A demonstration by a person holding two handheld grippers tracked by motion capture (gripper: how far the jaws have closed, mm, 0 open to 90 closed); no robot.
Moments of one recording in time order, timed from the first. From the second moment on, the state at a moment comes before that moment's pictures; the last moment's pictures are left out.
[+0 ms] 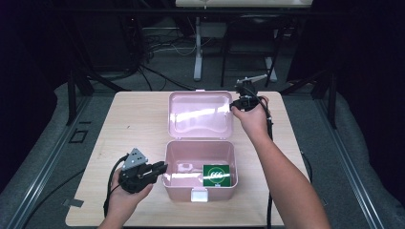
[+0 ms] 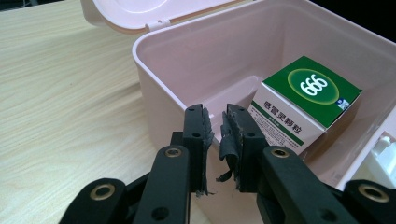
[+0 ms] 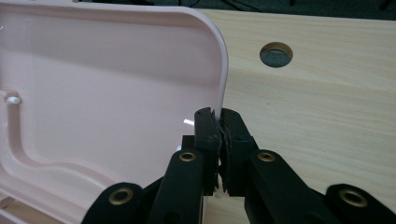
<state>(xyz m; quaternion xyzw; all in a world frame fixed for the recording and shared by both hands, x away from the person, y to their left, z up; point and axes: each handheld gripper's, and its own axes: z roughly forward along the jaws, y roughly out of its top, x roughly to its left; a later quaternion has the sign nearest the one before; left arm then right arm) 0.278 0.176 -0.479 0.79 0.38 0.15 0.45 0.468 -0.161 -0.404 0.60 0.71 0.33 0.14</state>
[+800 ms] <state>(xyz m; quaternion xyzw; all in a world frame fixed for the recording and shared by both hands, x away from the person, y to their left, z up) 0.278 0.176 -0.479 0.79 0.38 0.15 0.46 0.421 -0.164 -0.377 0.54 0.73 0.38 0.19</state>
